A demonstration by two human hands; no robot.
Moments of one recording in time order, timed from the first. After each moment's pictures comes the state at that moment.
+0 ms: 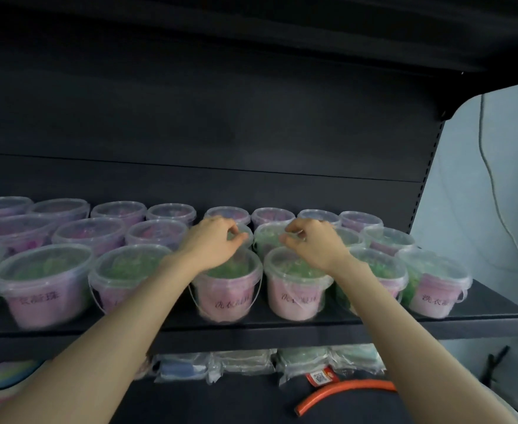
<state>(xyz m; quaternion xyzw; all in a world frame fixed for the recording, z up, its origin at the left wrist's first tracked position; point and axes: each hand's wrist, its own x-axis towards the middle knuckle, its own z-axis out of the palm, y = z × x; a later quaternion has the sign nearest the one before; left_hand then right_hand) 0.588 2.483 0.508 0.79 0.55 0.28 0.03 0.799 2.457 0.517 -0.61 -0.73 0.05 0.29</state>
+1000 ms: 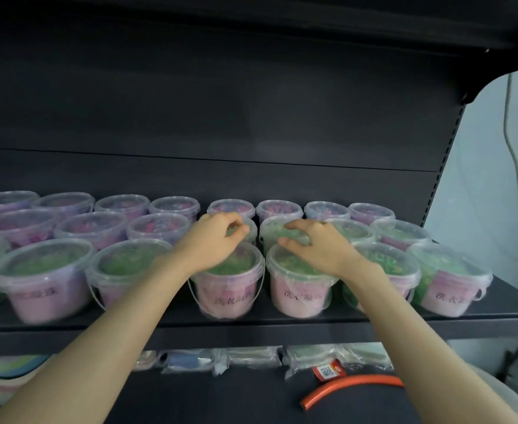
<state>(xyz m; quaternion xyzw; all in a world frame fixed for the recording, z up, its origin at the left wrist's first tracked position) 0.586 2.480 0.505 0.80 0.50 0.31 0.07 0.806 2.461 0.510 -0.59 -0.76 0.07 0.26</state>
